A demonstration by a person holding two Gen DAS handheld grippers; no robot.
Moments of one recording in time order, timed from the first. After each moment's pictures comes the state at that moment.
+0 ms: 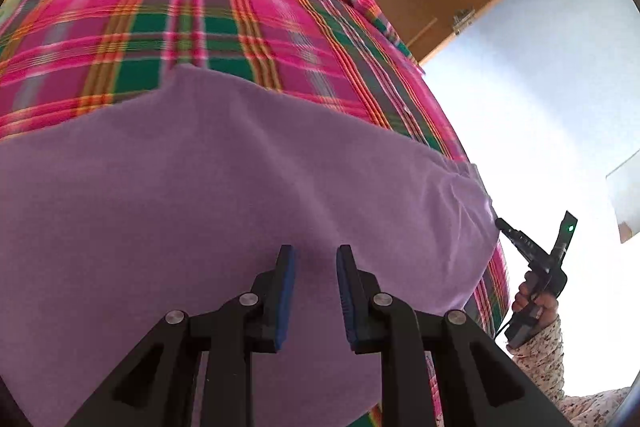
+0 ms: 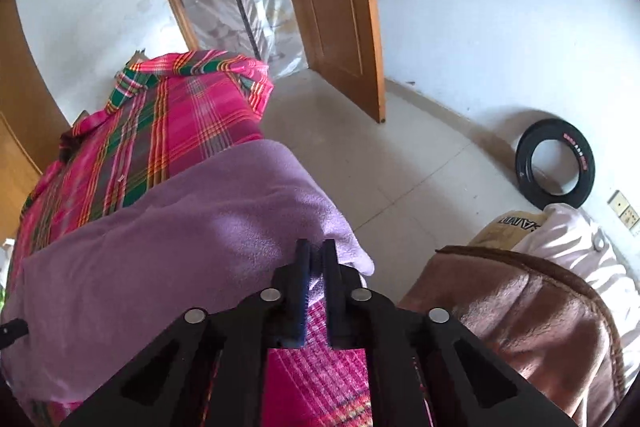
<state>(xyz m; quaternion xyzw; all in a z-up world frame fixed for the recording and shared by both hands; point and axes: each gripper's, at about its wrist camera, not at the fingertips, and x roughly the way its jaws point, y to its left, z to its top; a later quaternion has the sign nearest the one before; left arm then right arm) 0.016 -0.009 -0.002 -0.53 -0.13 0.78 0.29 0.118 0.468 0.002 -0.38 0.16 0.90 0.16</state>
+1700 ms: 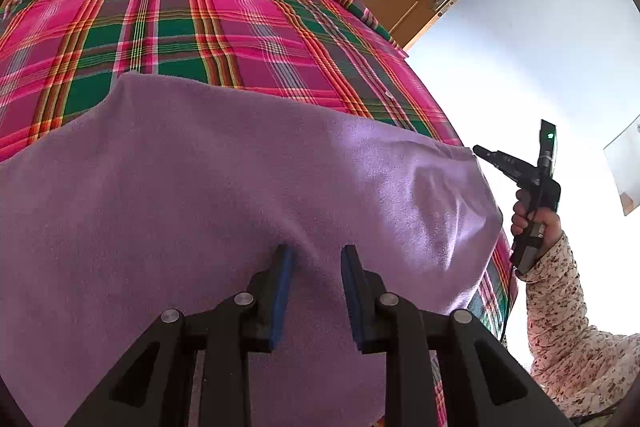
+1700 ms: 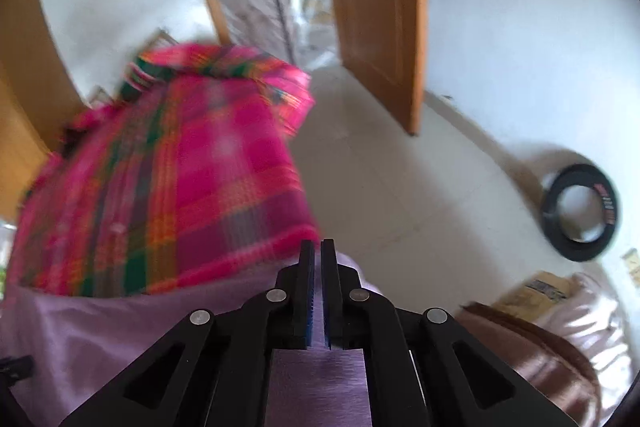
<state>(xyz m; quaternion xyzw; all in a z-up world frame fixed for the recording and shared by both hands) 0.012 0.015 -0.008 -0.52 -0.10 0.79 0.32 -0.006 0.467 0.013 -0.39 0.13 0.91 0.07</state>
